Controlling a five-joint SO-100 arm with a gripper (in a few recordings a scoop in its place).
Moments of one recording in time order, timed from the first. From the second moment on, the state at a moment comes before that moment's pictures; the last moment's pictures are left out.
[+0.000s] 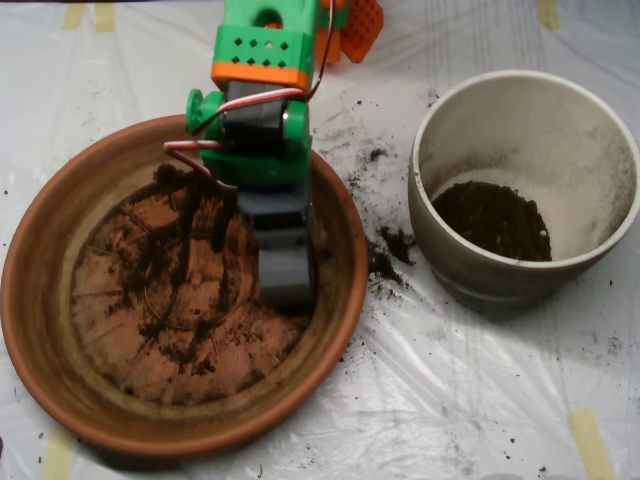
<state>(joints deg) 13.6 74.1 93.7 79.7 -13.6</state>
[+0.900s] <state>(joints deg) 15.9 80.1 100.1 79.6 -22.3</state>
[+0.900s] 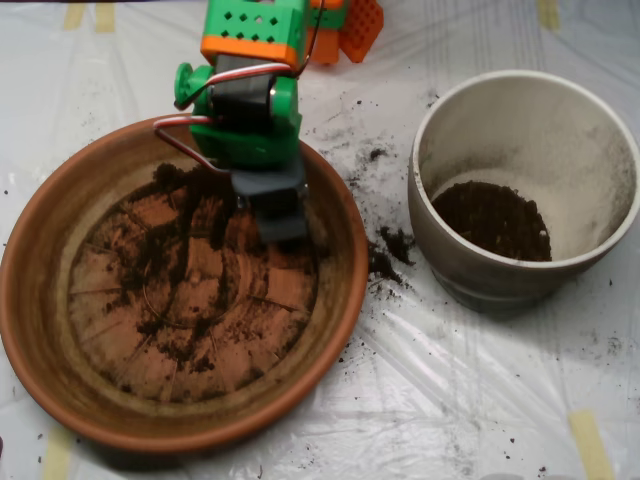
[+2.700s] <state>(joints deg) 4.8 82.4 66.6 89.6 -13.4</state>
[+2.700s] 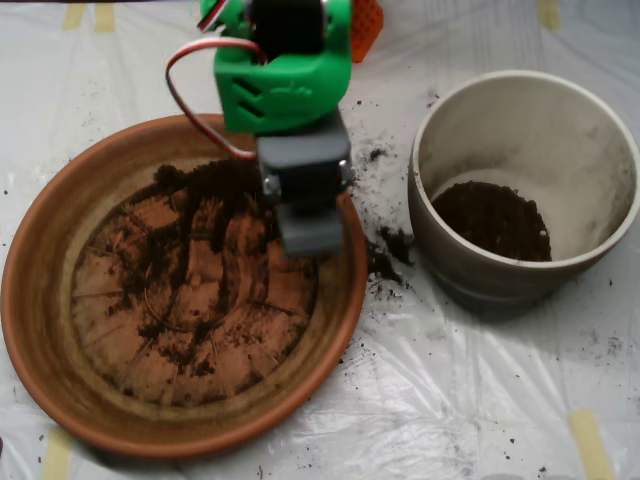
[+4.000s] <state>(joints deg) -2.4 88.0 44.4 102.7 -3.2</state>
